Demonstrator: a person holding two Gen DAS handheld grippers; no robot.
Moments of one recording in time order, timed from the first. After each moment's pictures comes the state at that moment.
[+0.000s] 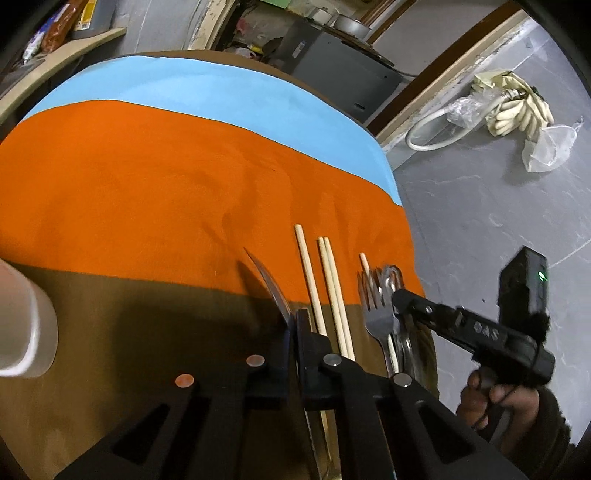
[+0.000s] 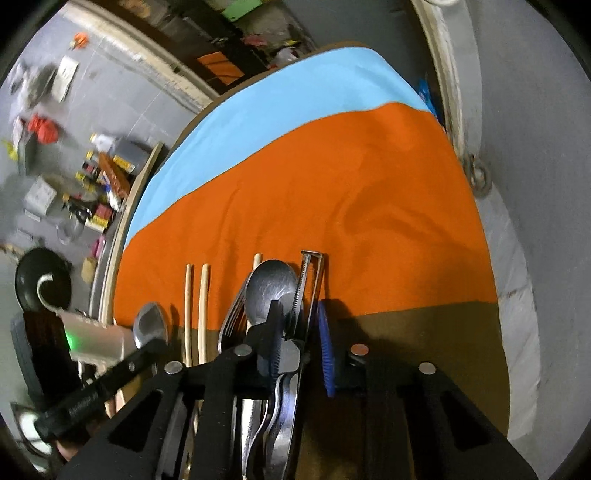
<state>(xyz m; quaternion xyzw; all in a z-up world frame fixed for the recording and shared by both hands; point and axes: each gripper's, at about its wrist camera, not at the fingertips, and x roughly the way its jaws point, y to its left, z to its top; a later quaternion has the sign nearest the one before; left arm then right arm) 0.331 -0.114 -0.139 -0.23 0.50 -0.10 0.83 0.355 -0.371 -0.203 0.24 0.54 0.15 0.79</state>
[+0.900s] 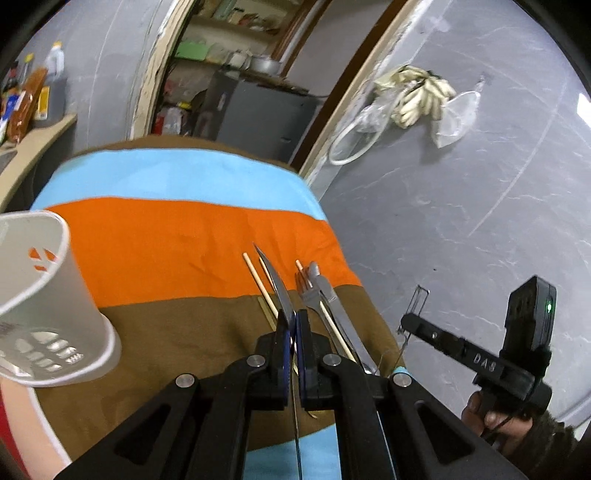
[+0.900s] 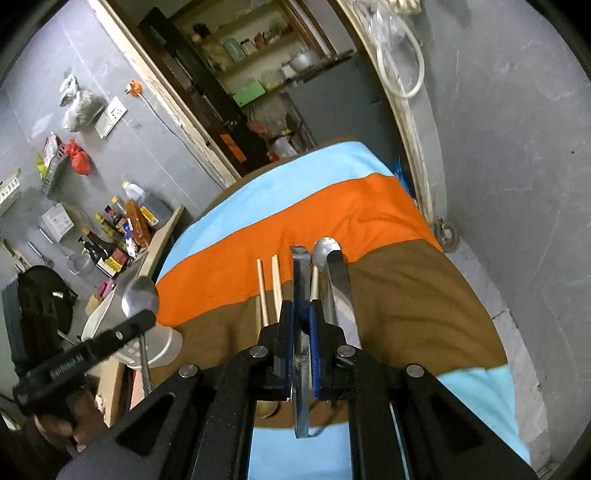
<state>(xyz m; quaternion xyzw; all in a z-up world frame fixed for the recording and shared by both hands) 0.250 -0.080 -0.050 -0.15 0.39 -0.21 0.88 0.209 -0.335 -0.104 0.25 0.37 0.07 0.89</state>
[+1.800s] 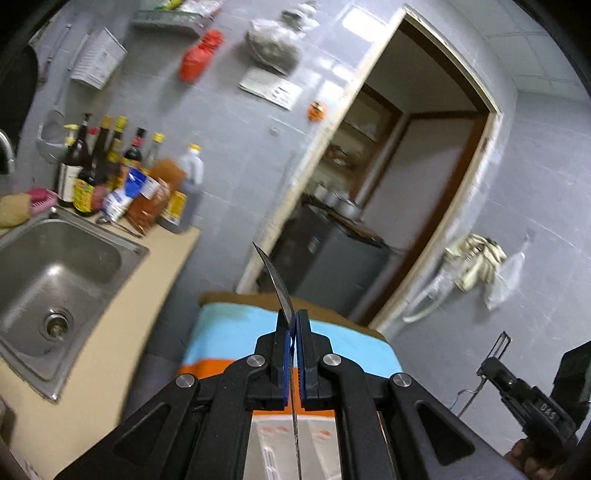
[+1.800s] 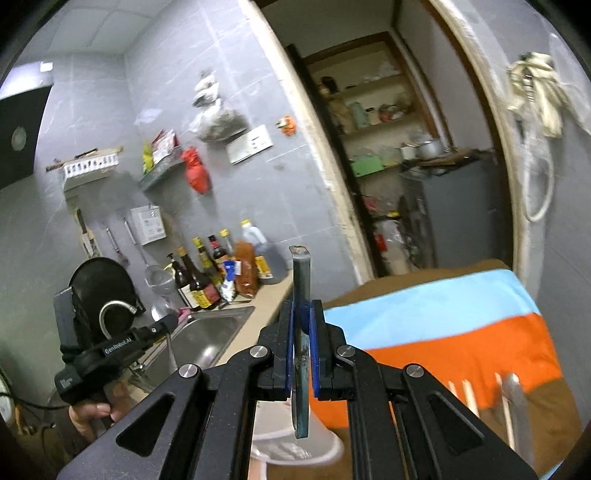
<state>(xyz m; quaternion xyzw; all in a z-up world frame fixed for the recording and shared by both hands) 0.243 0.170 0.041 -0.23 0.19 -0.04 0.95 0.241 -0.144 0.053 0.16 0.19 0.21 0.95</state>
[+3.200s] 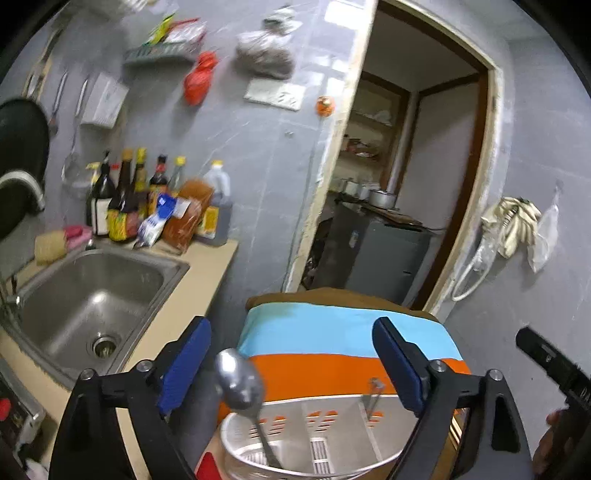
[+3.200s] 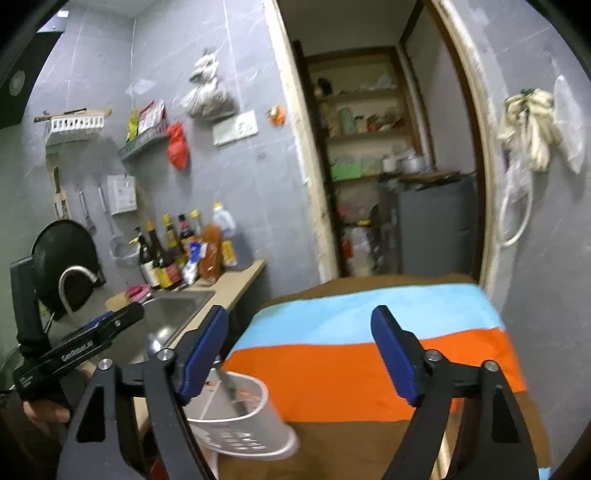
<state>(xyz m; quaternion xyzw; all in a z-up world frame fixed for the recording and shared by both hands) 0.218 0.131 0.030 -0.13 0.19 0.04 0.97 0.223 -0.148 0.041 0.08 0.19 0.14 0.97</state>
